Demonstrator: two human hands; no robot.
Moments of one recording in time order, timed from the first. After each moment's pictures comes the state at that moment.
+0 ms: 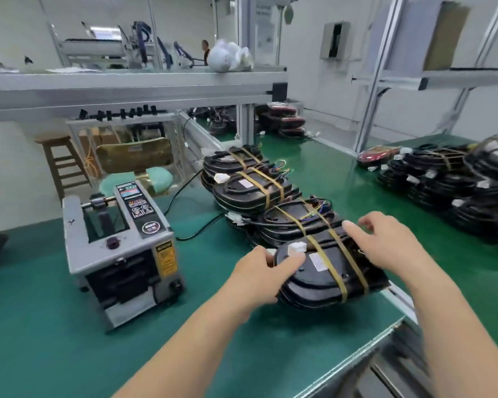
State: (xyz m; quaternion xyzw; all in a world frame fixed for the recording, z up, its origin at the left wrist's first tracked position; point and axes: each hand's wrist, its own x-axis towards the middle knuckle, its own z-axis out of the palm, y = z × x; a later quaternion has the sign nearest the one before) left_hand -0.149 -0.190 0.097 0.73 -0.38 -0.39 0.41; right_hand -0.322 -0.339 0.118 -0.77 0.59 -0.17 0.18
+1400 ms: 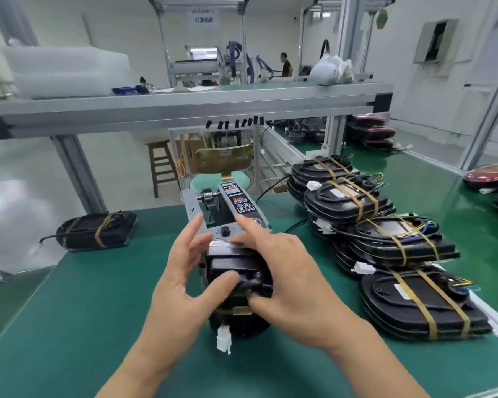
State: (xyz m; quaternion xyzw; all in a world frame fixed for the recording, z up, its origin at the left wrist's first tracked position) left_hand -0.055 -0.004 0.104 0.64 -0.41 -0.07 0.65; right_hand -0.164 -0.155 0.117 -0.93 0.00 -0.29 0.23
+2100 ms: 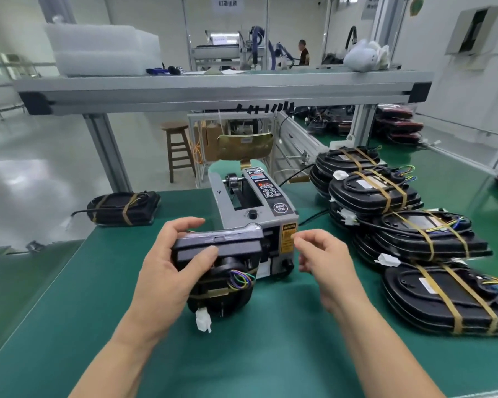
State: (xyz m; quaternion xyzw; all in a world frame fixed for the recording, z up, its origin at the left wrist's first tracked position) left_hand -0.024 0.032 0.101 0.65 -0.34 -0.03 0.67; right_hand -0.128 -0.173 0.081 -0.63 0.31 -0.33 0.63
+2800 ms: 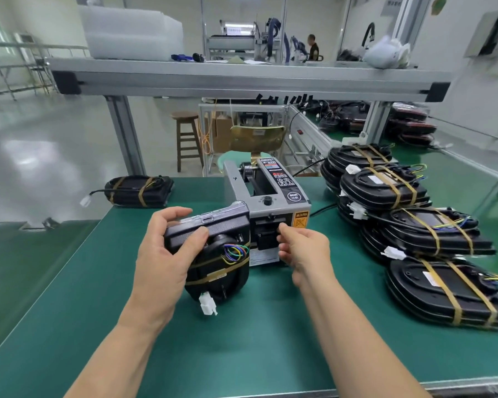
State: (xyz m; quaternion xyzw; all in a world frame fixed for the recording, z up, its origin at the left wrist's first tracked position) left_hand -0.026 0.058 0.090 0.63 -0.27 0.03 0.72; right_hand -0.088 -0.138 0.074 -0.49 0.38 -0.30 0.72
